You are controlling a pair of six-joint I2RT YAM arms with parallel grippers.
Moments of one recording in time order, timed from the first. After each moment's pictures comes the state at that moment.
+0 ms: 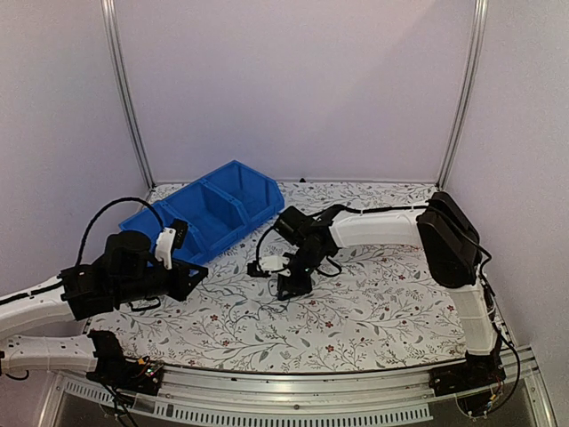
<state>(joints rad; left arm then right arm) -0.86 0.74 0.49 -0.27 -0.11 -0.49 0.94 2.23 1.69 -0.67 -0.33 -0.65</state>
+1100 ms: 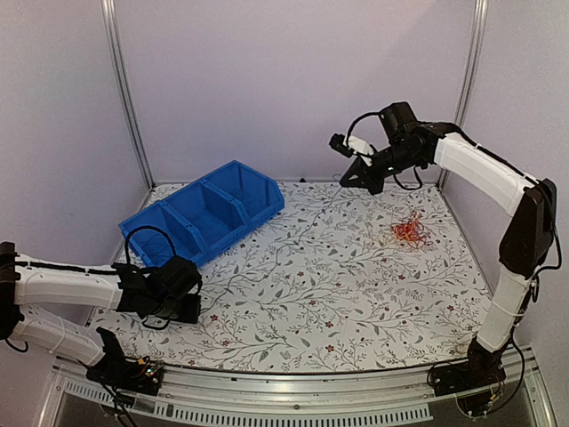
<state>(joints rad) -0.85 1.20 0.47 -0.43 -0.29 -0.71 0.51 1.84 1.81 -0.80 -0.46 -0.67</state>
